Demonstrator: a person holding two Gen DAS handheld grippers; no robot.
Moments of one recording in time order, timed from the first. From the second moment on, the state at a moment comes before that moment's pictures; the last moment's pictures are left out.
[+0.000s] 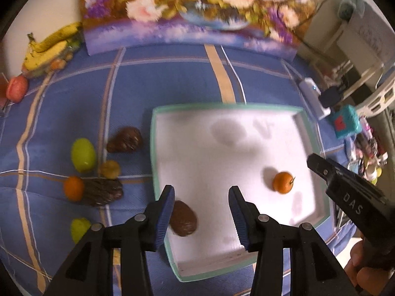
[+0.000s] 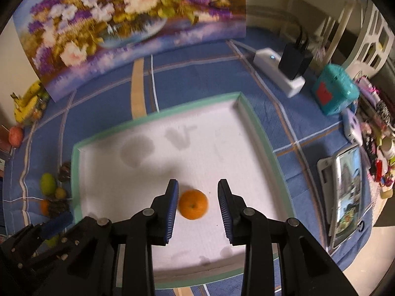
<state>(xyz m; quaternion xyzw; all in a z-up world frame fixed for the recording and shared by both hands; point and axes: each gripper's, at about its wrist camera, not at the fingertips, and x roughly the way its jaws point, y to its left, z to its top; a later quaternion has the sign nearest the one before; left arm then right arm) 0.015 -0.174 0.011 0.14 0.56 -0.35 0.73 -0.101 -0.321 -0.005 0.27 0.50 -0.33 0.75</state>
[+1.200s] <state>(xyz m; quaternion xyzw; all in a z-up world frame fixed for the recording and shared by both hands) 0.054 -0.132 0.001 0.15 0.55 -0.23 0.79 -0.099 -0.312 -0.002 0.25 0.49 -0.32 0.77</state>
